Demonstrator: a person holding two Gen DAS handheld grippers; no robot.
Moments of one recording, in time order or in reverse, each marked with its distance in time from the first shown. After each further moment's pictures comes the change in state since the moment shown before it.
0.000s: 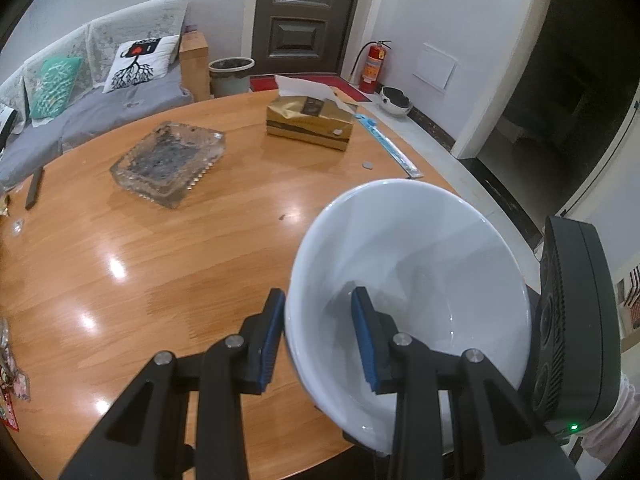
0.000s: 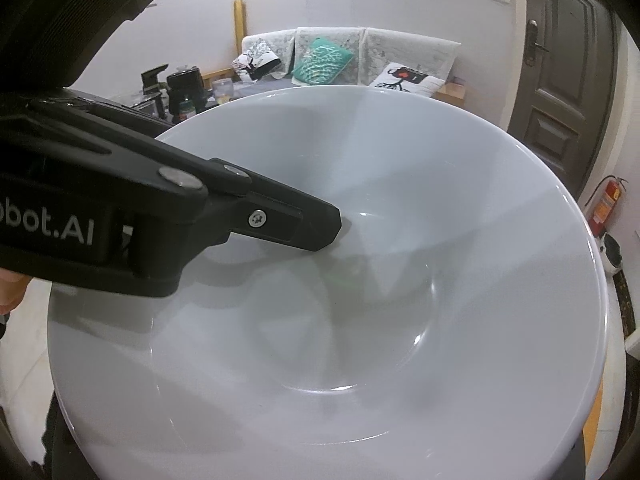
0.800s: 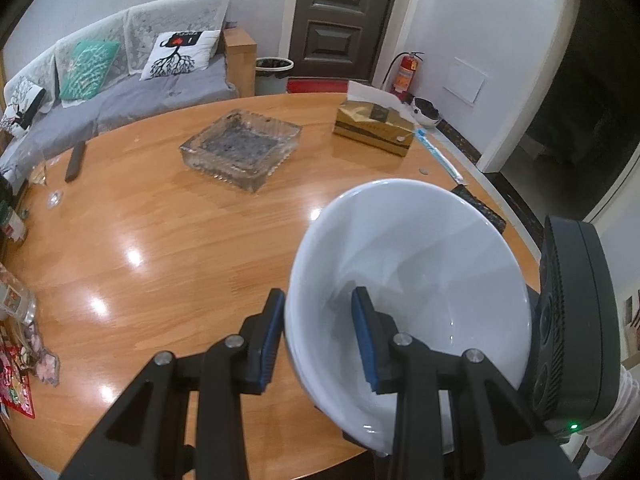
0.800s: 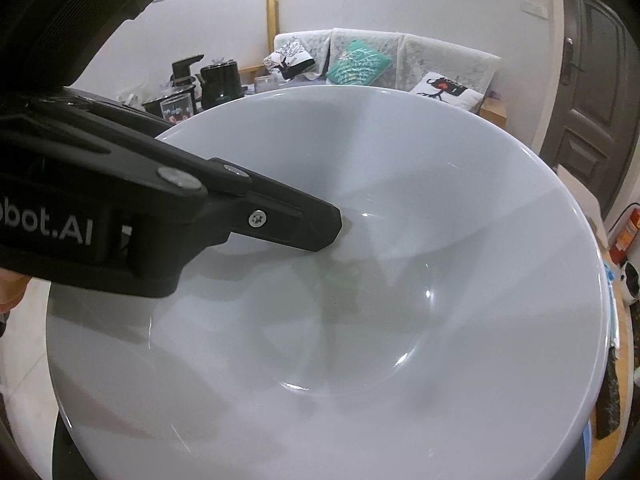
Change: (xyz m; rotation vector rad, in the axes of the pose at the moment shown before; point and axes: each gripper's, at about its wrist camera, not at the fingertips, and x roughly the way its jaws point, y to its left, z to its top) left arm -0.038 0.088 -0.027 -0.072 -0.025 0.061; right arm 0.049 0.070 0.040 -0.071 -0.013 0.071
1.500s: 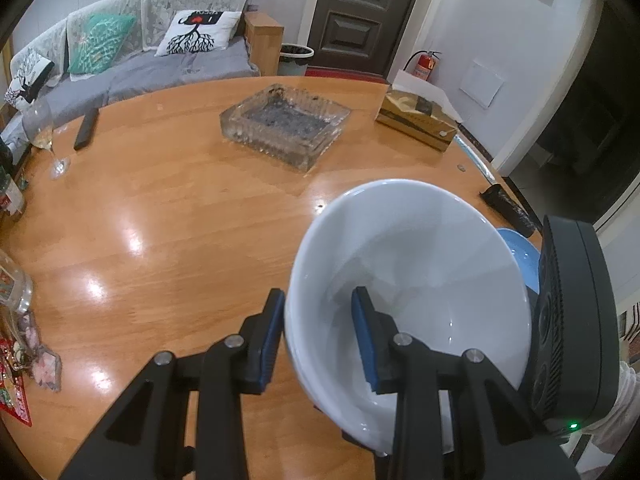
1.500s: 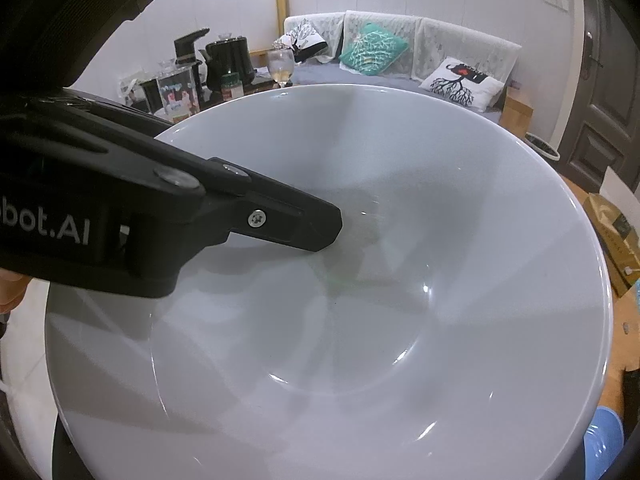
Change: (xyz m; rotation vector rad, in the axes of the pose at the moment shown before) left arm 0.024 0.079 -0.014 -0.060 0.026 -0.006; right arm 0.068 0.031 0.020 -0.018 0.054 0.038
